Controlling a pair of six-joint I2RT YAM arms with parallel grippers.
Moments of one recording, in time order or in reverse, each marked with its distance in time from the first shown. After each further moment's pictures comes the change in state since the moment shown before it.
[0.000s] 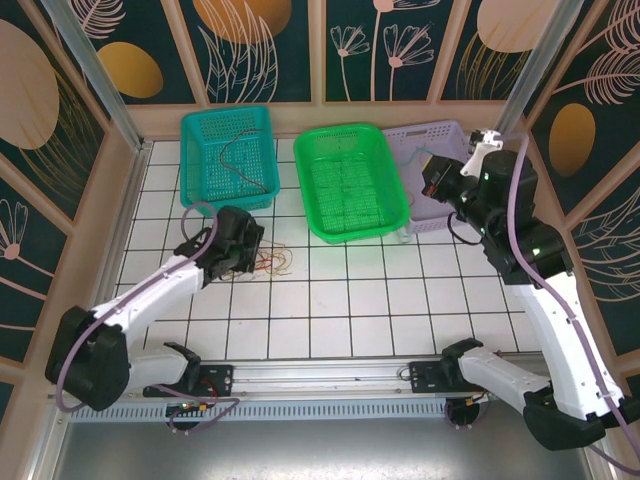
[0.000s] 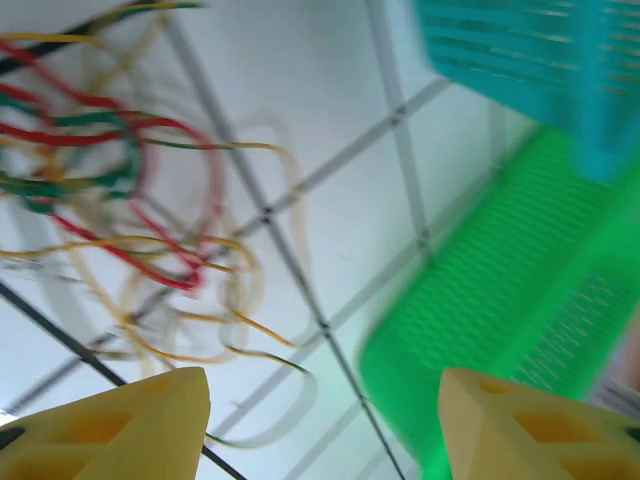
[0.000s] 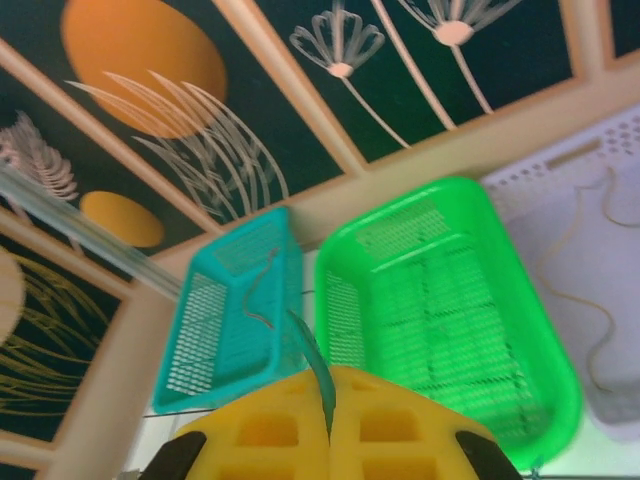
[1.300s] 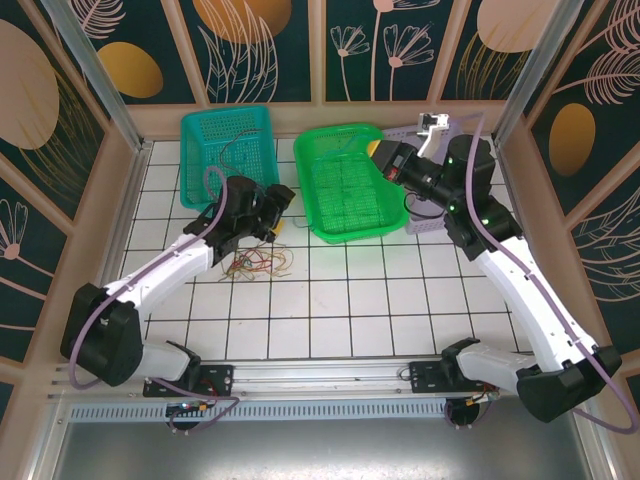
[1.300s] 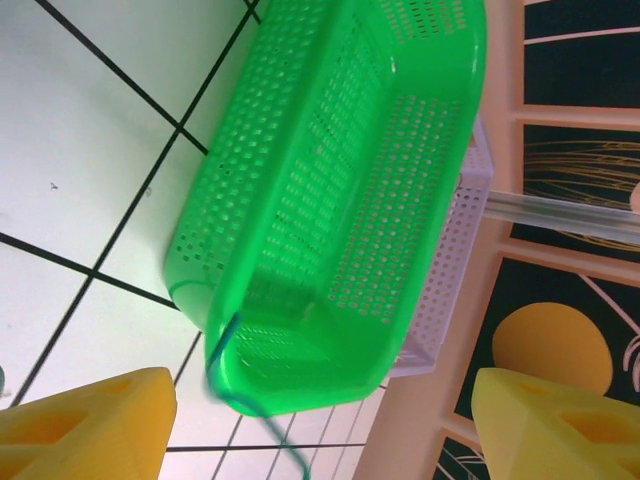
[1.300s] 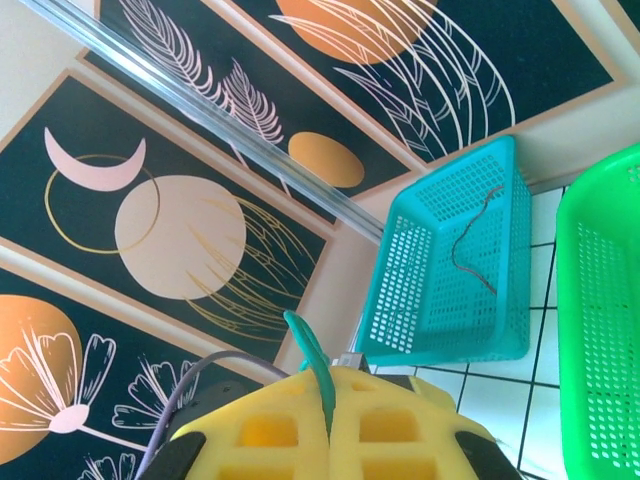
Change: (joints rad) left arm 0.000 0.176 0.137 0.281 0.261 0.246; right arm 0.043 0.150 -0.155 0.461 -0.382 0.248
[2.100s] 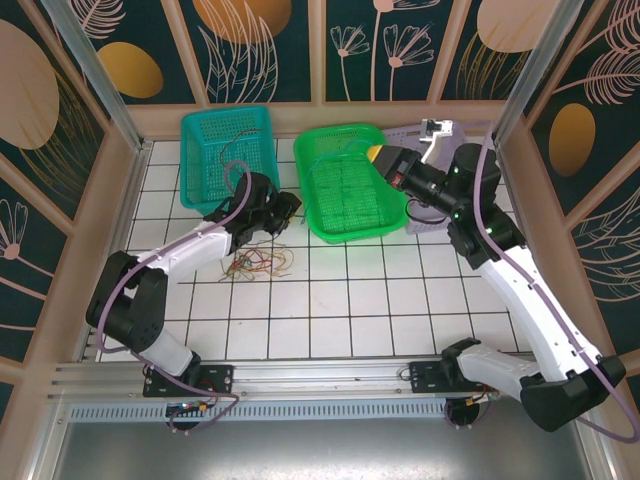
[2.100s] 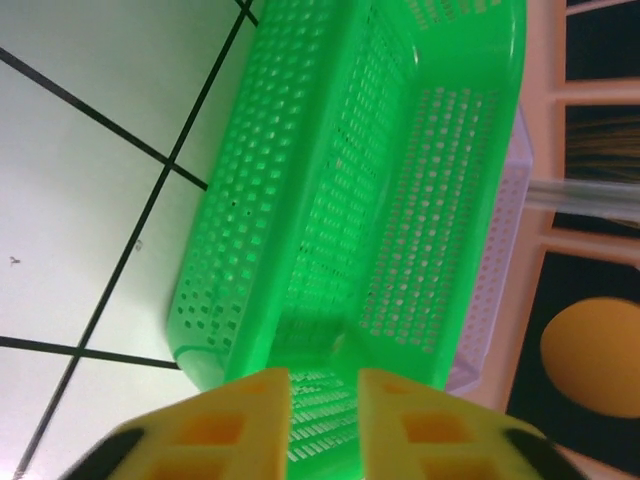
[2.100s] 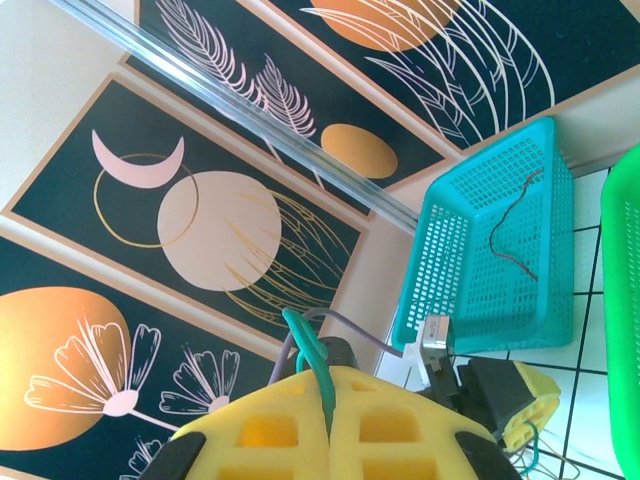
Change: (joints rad) left arm 0.000 0.187 0.073 0.095 0.003 0.094; right arm 0.000 -0.062 -0.053 0.044 -0.045 0.071
